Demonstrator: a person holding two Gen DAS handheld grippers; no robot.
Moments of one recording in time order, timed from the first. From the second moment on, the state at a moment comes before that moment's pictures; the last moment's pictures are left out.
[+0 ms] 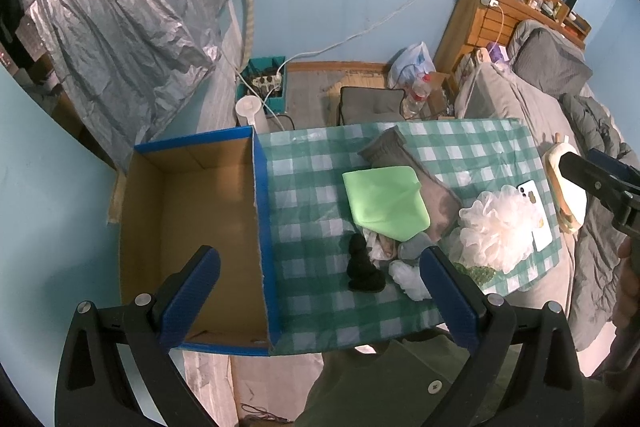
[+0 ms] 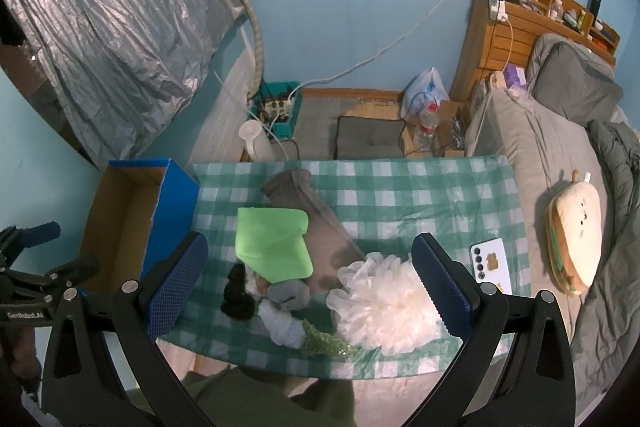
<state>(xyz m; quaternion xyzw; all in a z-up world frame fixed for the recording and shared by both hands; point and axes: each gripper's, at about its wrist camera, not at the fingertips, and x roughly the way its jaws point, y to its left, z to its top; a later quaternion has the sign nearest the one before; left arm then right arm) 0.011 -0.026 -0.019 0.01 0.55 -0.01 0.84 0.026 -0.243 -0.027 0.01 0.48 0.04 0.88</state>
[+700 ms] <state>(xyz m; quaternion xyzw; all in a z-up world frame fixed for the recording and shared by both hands) 0.026 -0.035 -0.022 0.02 0.56 -0.03 0.83 0.020 -0.255 -0.026 0.03 0.49 0.03 0.87</state>
